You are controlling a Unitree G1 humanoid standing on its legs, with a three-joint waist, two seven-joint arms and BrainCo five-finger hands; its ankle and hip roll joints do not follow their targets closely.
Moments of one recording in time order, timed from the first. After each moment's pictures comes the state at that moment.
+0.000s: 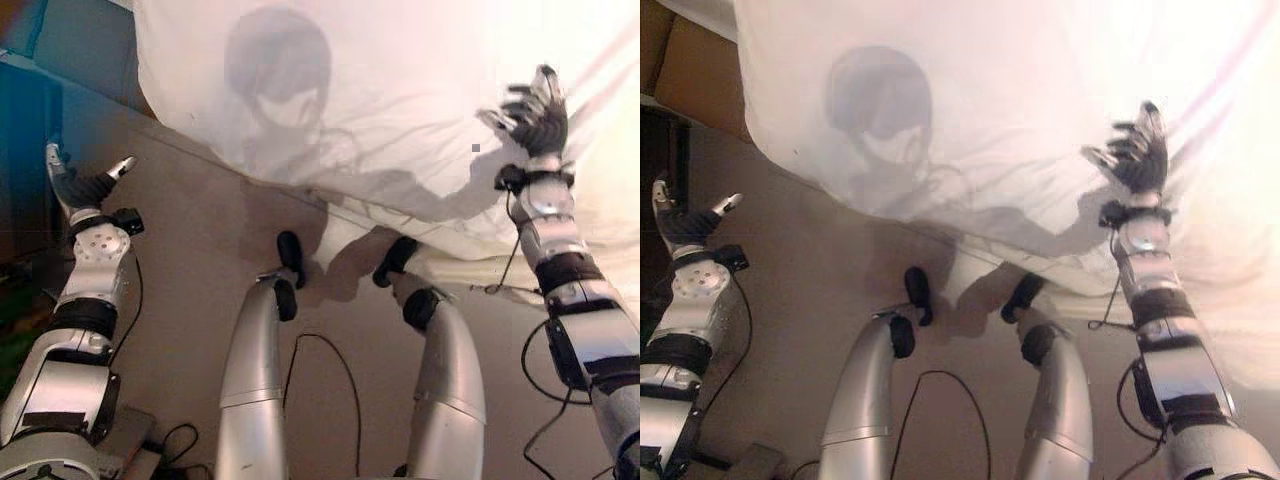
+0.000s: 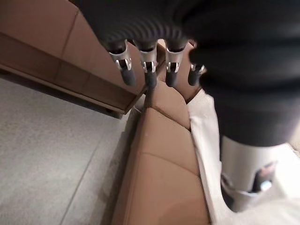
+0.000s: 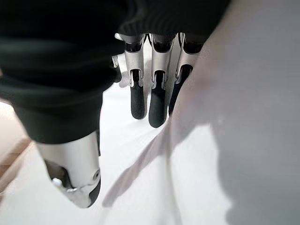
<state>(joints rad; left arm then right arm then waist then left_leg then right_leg) -0.63 0.82 -0.08 0.74 -0.45 -0.30 0.54 -0.84 -0.60 -0.01 0.90 0.33 -0.43 -0.26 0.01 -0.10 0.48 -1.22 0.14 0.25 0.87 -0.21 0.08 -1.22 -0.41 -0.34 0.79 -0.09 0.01</state>
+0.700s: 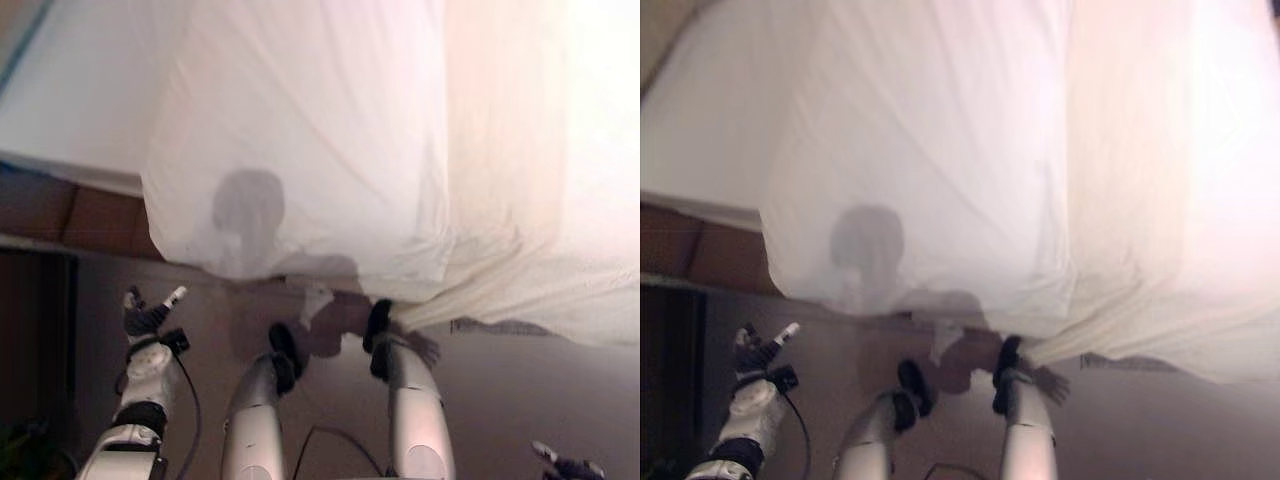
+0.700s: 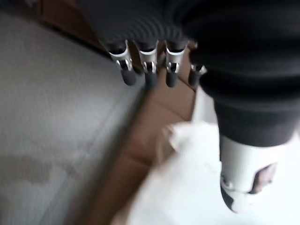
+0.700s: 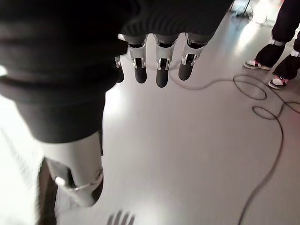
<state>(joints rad) -0.25 0.37 0.06 0.98 -0.42 -0.30 0.30 -0.04 -0.37 -0.14 1.40 0.38 -0.11 -0.23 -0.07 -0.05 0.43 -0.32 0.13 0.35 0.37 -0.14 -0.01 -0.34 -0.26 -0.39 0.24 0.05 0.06</state>
